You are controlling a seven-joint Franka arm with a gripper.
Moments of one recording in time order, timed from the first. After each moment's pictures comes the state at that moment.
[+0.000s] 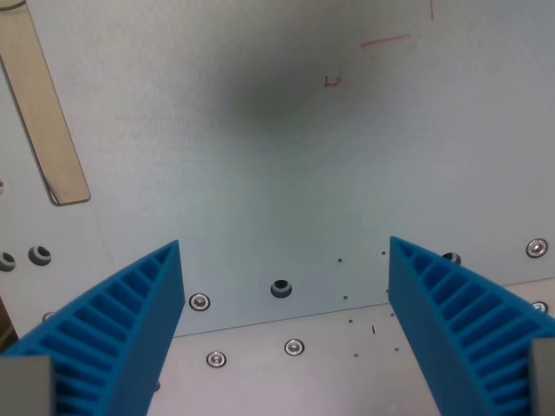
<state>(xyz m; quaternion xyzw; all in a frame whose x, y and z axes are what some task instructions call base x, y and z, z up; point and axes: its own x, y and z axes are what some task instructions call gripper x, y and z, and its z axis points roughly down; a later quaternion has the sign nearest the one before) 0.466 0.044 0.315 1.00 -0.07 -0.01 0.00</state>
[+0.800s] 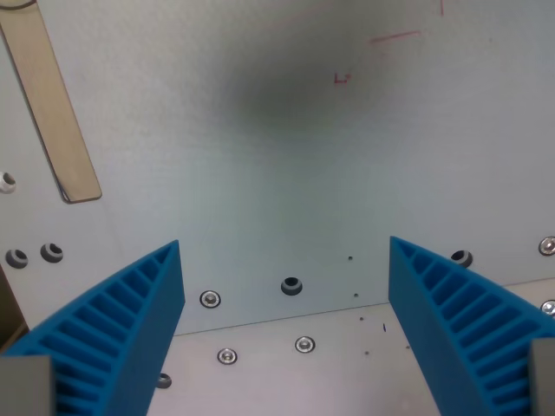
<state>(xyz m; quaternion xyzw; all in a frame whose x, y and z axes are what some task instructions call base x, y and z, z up) 0.466 0.047 0.315 1.00 -0.07 -0.01 -0.01</state>
